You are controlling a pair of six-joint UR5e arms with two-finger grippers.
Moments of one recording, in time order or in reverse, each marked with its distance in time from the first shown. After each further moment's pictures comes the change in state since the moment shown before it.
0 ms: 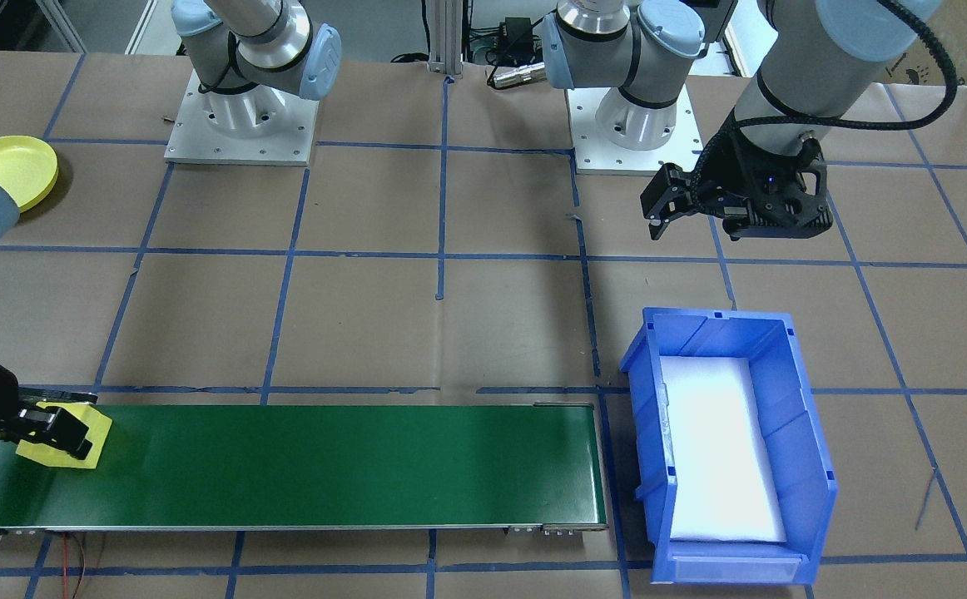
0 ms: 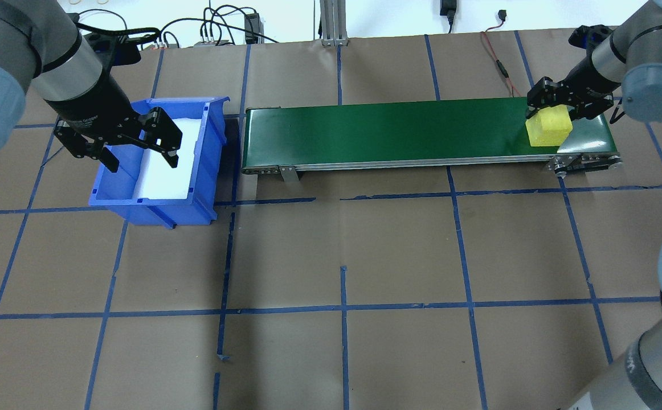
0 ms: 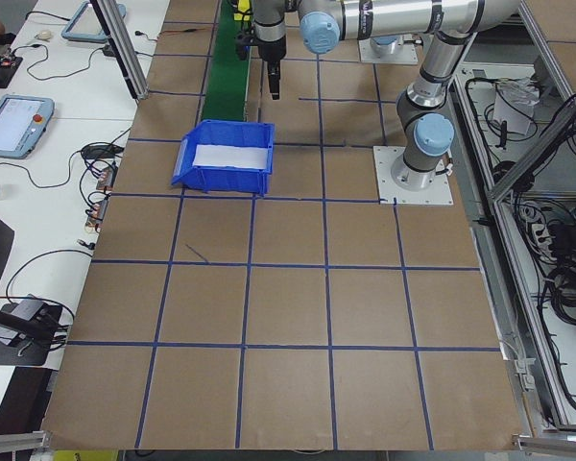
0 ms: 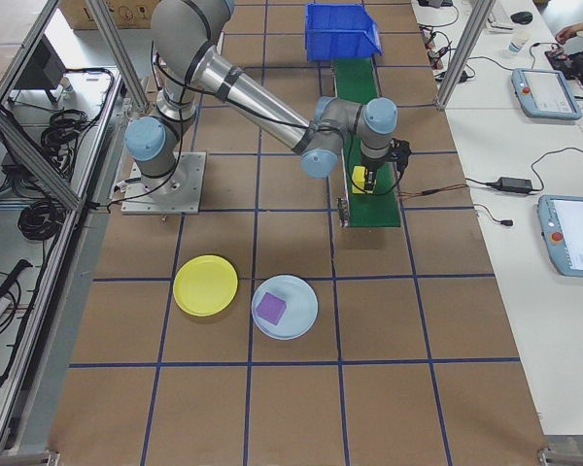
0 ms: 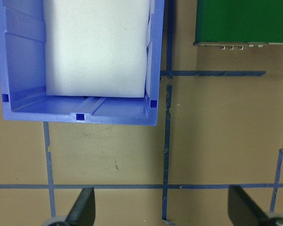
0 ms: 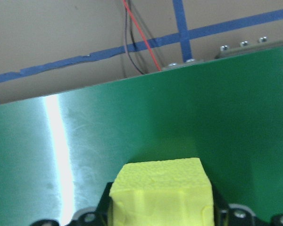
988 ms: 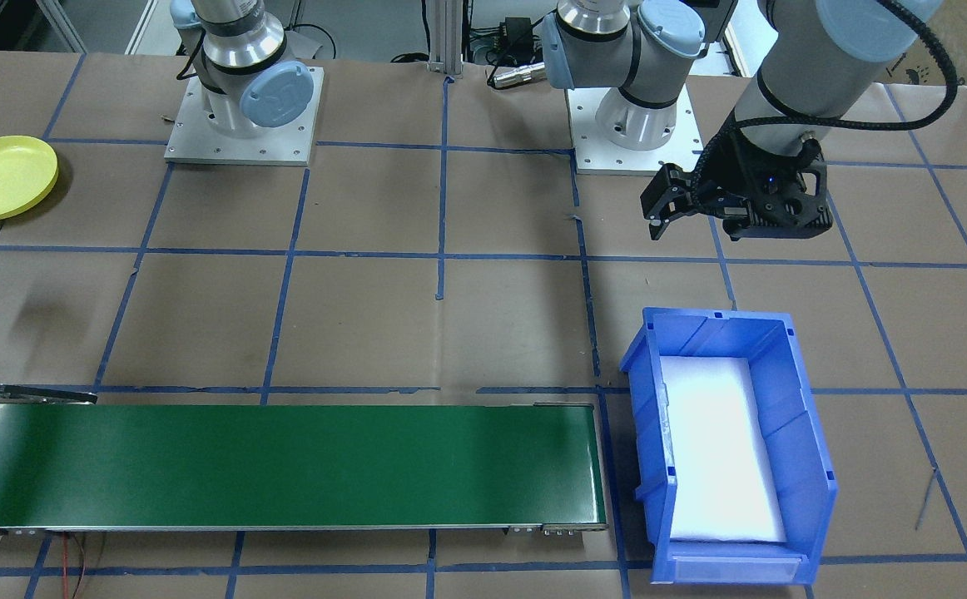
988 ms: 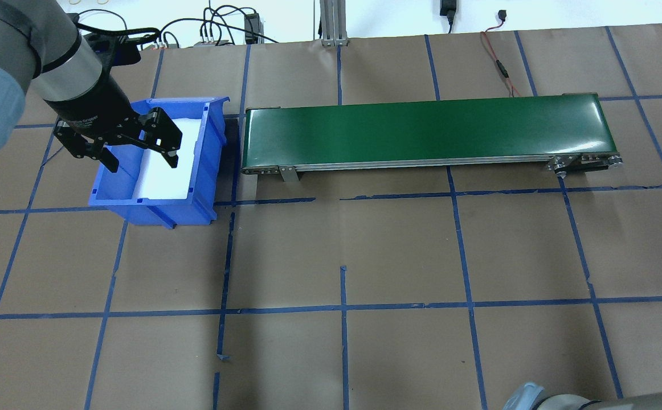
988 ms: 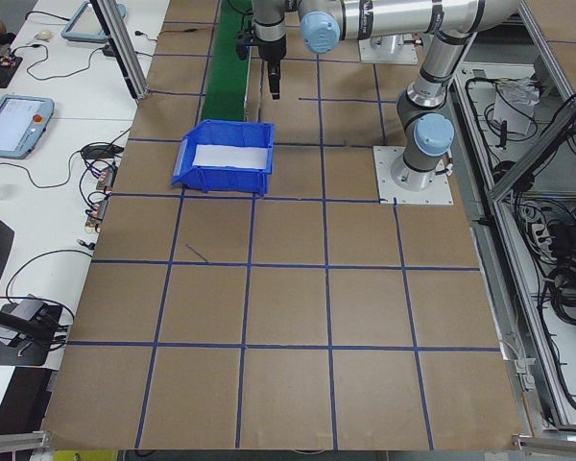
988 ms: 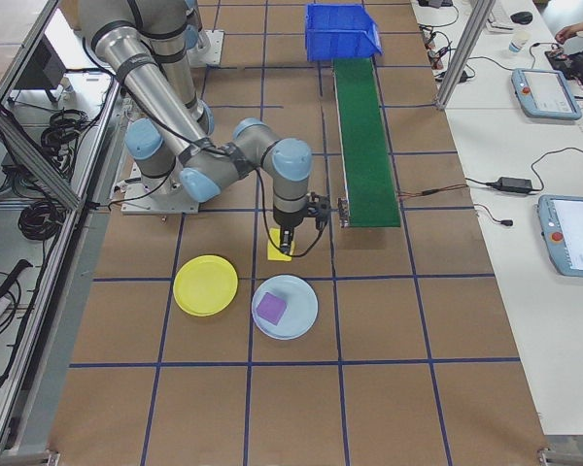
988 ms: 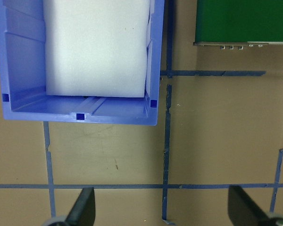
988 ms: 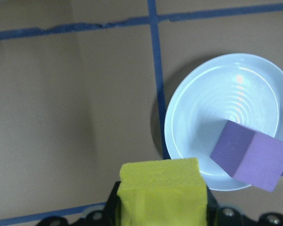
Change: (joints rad) left arm 0.000 0.001 0.000 0.000 0.000 -0.001; right arm -0.573 -0.360 0.359 0.026 -0.216 -0.609
